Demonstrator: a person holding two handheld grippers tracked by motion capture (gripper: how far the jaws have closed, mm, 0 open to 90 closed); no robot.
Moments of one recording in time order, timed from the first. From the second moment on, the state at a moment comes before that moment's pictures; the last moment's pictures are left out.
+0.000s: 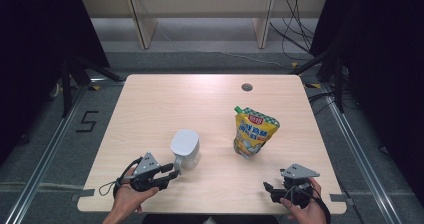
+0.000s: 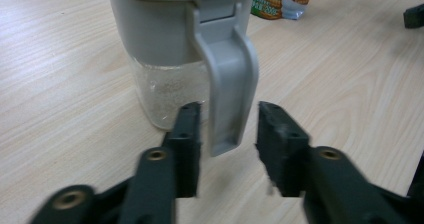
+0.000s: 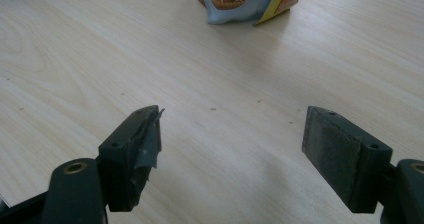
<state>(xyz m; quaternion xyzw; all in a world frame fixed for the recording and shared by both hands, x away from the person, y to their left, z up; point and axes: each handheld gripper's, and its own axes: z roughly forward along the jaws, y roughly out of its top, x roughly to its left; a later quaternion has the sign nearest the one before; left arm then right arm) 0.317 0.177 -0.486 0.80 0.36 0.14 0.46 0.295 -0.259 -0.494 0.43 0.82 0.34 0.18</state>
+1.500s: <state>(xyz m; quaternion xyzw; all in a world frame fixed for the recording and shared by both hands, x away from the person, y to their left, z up) 0.371 0.209 -0.499 0.78 0.39 0.23 0.43 0.296 -0.259 -0.495 0.42 0.82 0.34 0.18</state>
